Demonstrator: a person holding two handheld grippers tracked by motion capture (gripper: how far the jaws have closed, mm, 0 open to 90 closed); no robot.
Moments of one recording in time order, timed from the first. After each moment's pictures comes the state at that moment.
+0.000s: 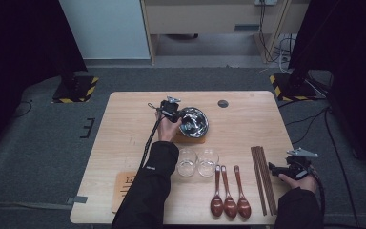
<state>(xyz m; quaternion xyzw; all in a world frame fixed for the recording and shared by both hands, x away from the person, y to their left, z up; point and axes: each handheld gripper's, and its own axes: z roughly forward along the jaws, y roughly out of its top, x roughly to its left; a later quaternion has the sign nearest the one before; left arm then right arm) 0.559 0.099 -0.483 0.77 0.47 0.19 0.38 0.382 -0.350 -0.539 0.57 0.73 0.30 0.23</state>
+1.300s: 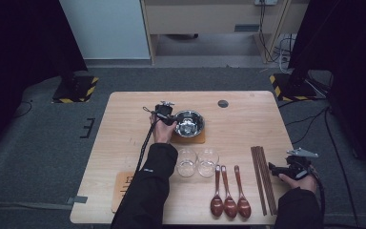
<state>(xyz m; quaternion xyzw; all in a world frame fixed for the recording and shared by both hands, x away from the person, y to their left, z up) 0.554 0.120 -0.494 0.76 0.52 0.17 0.35 0.382 -0.350 -0.539 0.57 0.73 0.30 0.23</state>
